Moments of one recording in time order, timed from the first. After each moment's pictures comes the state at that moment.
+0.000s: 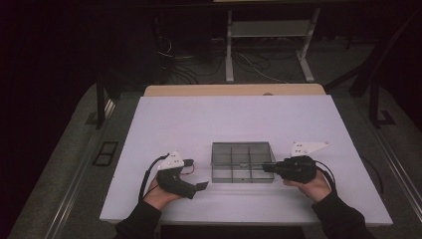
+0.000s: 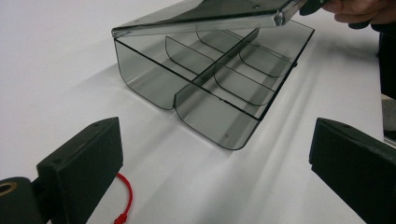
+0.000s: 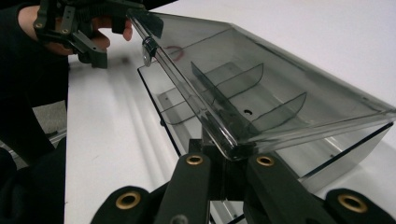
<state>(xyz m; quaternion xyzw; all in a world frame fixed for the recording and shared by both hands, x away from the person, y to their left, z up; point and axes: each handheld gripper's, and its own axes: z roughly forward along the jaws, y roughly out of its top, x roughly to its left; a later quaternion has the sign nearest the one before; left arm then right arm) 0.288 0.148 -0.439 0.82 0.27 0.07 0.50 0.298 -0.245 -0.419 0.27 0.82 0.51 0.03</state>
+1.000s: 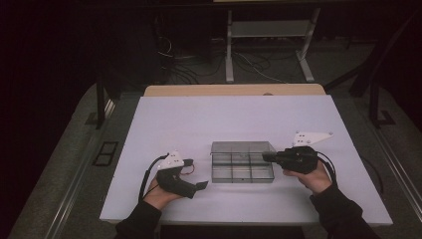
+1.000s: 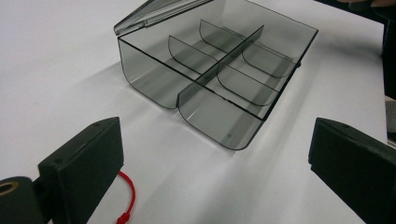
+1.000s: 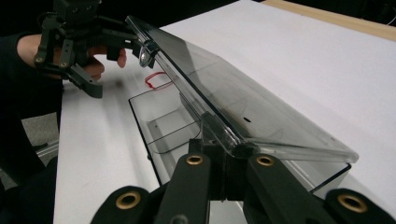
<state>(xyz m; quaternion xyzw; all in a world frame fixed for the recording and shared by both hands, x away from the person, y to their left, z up) 0.289 0.148 -0.440 0.82 0.28 0.07 0.50 0.312 -0.246 -0.398 0.26 0.81 0.53 0.05</state>
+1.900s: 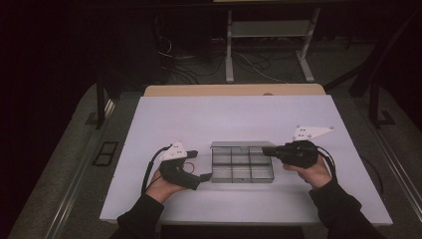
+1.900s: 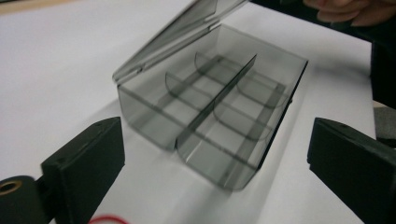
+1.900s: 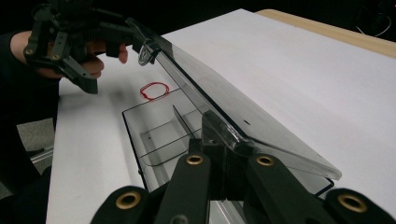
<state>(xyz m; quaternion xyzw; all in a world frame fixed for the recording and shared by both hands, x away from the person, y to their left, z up) 0.305 0.134 -0.411 0.82 0.25 0.07 0.52 0.322 -0.247 -0.390 0.26 0.80 0.53 0.06</state>
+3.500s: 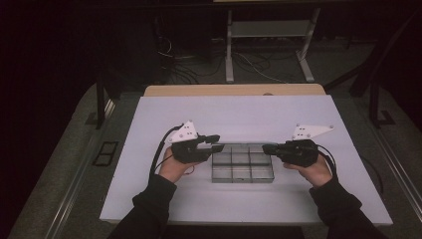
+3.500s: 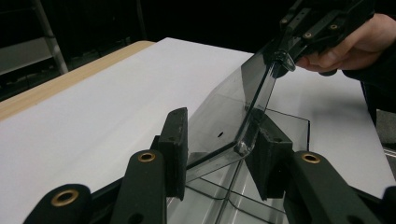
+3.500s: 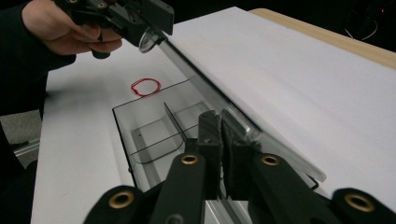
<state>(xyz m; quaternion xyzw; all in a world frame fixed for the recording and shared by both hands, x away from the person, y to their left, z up) 0.342 0.107 -0.384 0.80 0.17 0.10 0.57 0.321 -0.246 -0.385 0.26 0.81 0.52 0.08</state>
